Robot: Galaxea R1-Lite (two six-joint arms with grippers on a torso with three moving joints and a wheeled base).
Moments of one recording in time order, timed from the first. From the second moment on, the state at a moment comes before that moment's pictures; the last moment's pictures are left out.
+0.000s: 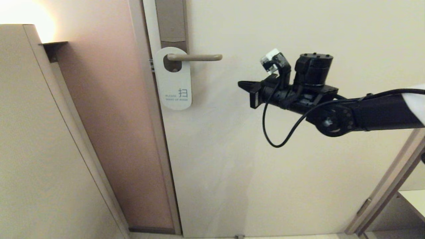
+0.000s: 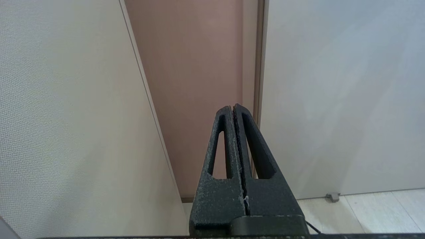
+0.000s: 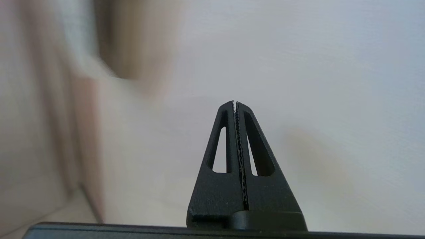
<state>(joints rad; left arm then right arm) 0.00 0.00 0.00 0.03 -0.03 0.04 0.39 2.06 -1.46 -0.60 0.34 -0.23</state>
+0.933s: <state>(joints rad) 0.00 0.00 0.00 0.03 -0.03 0.04 -0.13 1.48 -1.04 -0.39 0.17 -0.24</state>
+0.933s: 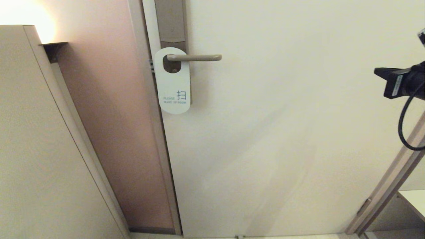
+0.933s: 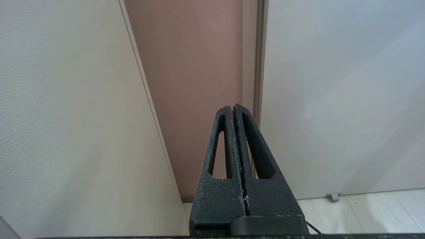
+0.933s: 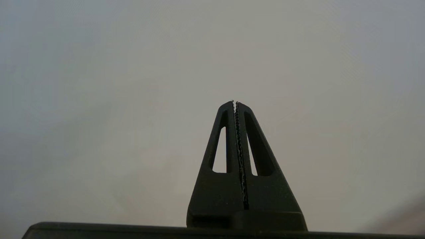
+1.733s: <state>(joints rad) 0.00 0.00 0.00 0.03 -0.03 0.04 -0.16 0.67 -0.27 -0.39 0.15 -0.18</state>
